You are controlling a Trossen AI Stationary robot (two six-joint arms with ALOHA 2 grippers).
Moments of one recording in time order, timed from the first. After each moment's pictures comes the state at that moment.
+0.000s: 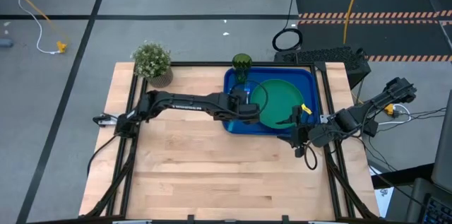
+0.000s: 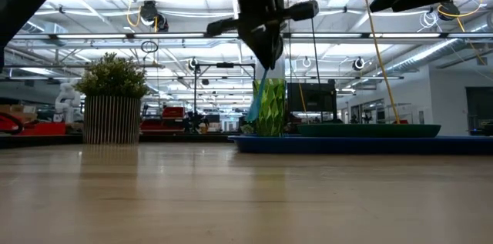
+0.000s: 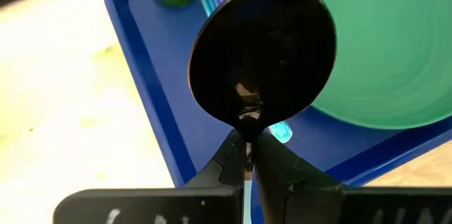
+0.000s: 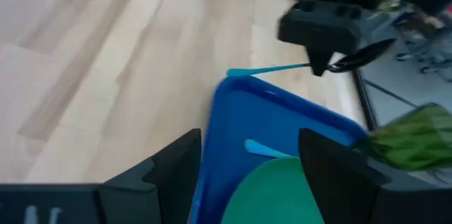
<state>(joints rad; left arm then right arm) -0.03 2.21 2.12 -1.18 -0.50 -1.05 0.49 0.85 0.68 -0.52 0.56 -0.08</state>
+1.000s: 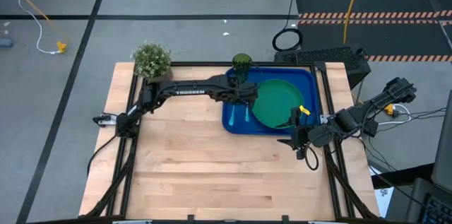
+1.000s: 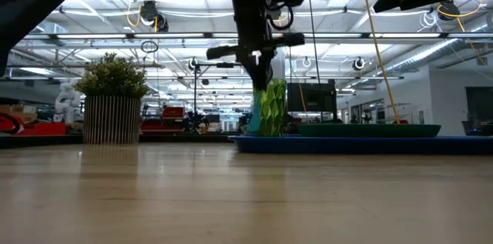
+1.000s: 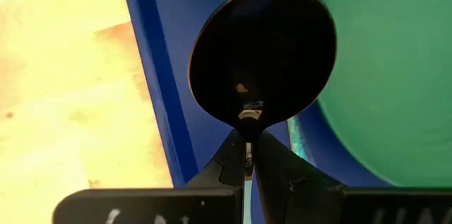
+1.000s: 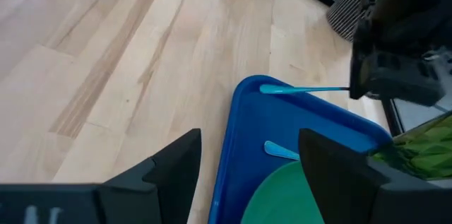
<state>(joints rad) 0.14 2.23 2.10 -1.15 -0.31 -1.10 0.49 0.85 0.68 -0.52 0.49 -0.06</state>
